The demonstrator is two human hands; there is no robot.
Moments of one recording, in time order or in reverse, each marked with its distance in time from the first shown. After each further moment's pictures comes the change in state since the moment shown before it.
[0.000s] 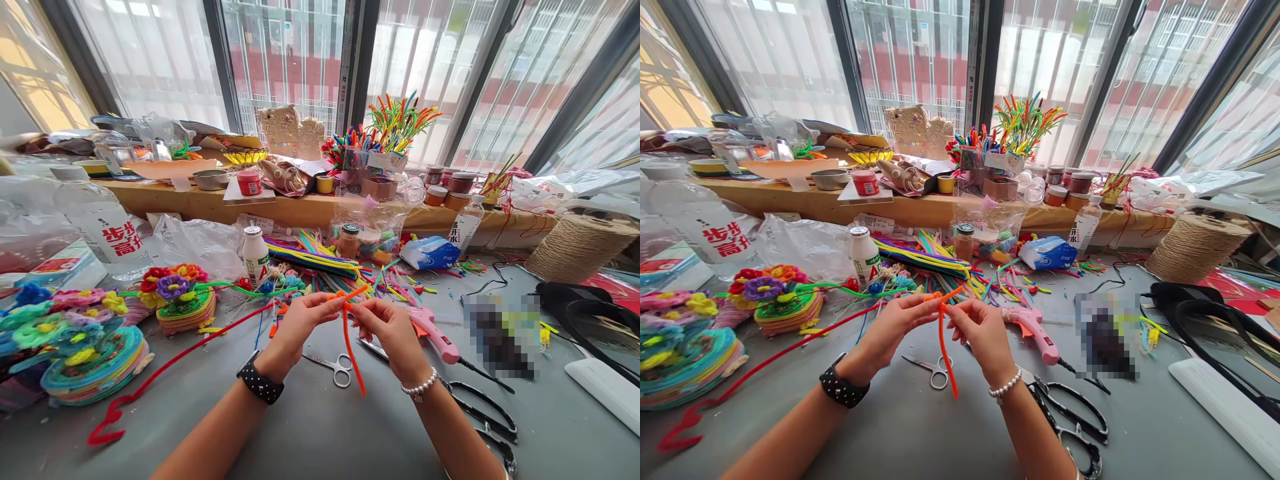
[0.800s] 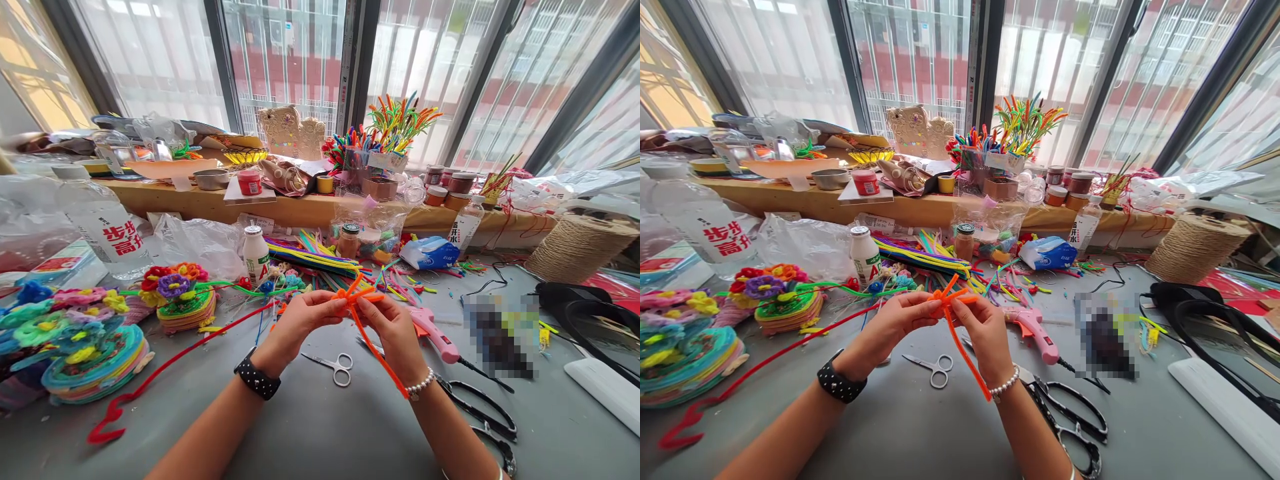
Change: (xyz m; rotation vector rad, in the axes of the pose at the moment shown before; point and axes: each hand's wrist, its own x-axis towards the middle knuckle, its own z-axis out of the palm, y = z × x) left_hand -0.002 0.007 -0.002 -0.015 -0.071 -0.035; right_hand 0.000 0.003 0.003 0.176 0.042 -0.093
